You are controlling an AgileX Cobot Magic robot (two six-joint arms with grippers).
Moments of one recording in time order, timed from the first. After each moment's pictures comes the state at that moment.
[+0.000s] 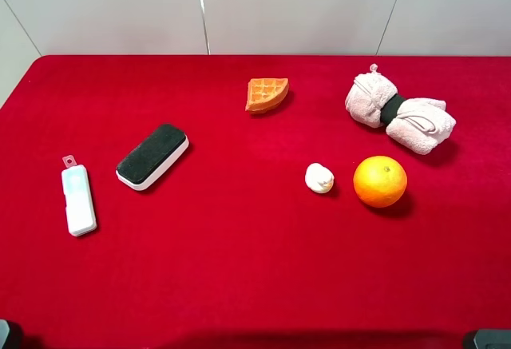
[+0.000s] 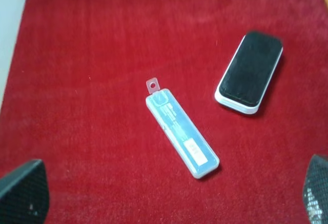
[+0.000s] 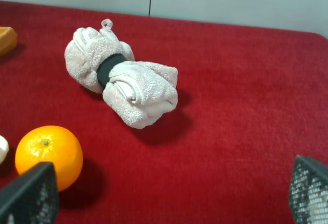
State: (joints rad) left arm -0.01 0.00 -0.51 -0.06 1.10 0.08; right arm 0.09 -0.01 -0.50 -0.09 1.02 -0.01
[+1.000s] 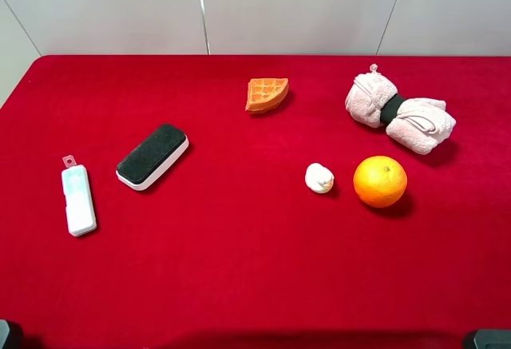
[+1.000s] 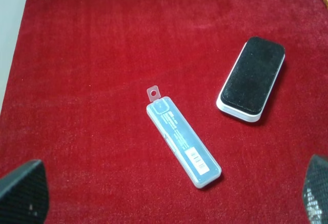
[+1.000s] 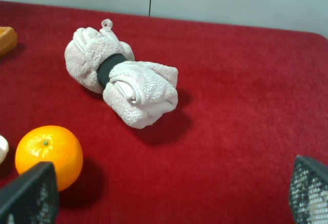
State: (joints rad) left arm -0.01 0.00 -0.49 -0.06 1.07 0.08; right arm 0.09 -0.01 -0.50 -0.09 1.02 -0.01
